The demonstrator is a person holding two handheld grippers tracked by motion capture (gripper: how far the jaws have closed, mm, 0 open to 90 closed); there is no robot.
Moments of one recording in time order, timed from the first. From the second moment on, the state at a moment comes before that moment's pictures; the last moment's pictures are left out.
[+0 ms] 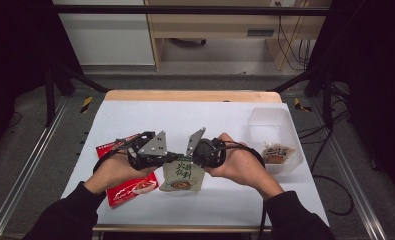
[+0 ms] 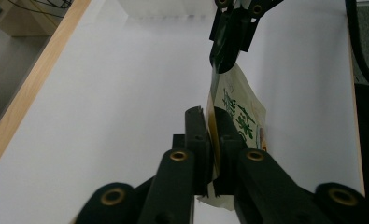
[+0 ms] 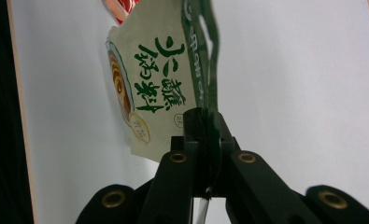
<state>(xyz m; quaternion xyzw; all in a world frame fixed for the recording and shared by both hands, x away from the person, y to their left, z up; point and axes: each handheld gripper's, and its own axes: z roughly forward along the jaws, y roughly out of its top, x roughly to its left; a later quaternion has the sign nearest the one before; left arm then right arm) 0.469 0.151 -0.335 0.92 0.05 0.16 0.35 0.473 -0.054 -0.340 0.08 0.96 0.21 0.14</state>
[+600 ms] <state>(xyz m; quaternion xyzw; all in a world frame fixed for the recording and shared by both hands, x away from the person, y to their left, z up) 0.470 0.214 -0.398 0.88 0.22 0.19 0.38 0.486 -0.054 -0.320 0.08 0.97 0.20 0.15</state>
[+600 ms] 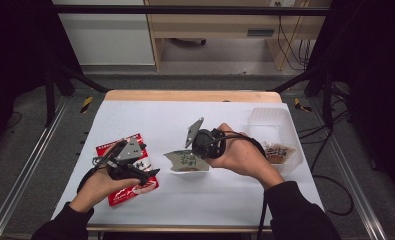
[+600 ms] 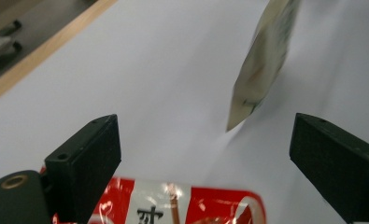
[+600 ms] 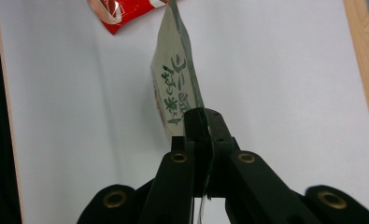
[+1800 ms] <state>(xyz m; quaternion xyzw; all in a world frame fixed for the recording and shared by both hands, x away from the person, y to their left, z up) 0.459 0.241 -0.443 0.87 0.27 0.20 0.35 0.524 -0.128 -0.256 0.12 0.95 0.23 0.18</state>
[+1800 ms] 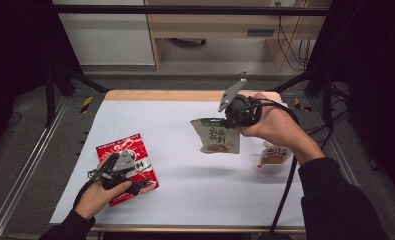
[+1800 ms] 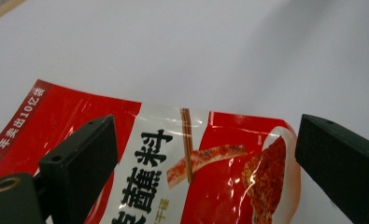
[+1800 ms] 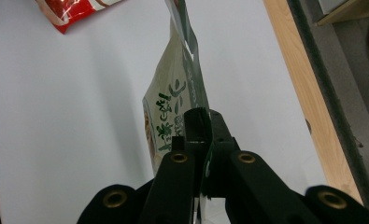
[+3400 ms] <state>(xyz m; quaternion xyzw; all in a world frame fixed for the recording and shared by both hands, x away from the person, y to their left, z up) 0.462 0.266 -0.450 0.86 0.31 0.21 0.34 0.540 -0.243 -0.258 0.20 0.92 0.25 0.22</state>
